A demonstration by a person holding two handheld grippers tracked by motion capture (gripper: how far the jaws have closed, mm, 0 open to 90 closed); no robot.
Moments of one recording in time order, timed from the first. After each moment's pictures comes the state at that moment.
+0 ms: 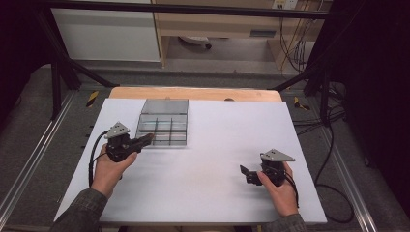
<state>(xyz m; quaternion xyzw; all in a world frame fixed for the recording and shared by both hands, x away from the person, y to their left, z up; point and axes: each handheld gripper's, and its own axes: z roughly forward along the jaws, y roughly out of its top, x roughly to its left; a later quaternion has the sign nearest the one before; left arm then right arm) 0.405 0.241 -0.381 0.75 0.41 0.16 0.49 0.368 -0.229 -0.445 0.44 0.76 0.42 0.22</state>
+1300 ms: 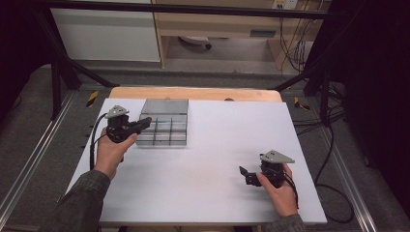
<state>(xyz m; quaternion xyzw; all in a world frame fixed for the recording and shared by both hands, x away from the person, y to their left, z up) 0.447 0.242 -0.355 0.73 0.44 0.18 0.49 0.363 -0.227 -0.444 0.44 0.76 0.43 0.22</state>
